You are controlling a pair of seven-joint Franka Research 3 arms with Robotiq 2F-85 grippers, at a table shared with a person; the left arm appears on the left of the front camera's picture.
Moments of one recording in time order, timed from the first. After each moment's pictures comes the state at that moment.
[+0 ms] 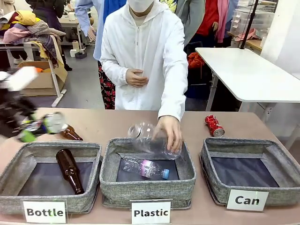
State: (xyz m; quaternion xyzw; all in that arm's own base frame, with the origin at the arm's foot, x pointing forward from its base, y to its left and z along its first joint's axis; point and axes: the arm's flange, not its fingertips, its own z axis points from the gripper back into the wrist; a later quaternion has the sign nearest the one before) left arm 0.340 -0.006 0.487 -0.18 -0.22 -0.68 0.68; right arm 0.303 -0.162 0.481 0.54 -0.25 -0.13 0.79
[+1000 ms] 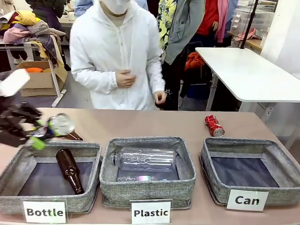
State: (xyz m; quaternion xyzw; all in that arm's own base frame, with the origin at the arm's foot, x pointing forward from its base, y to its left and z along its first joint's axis) left arm 0.326 -0.051 0.475 -0.23 -0.26 -0.65 0.67; right arm 0.303 -0.161 0.481 0.54 -0.25 -0.13 0.79
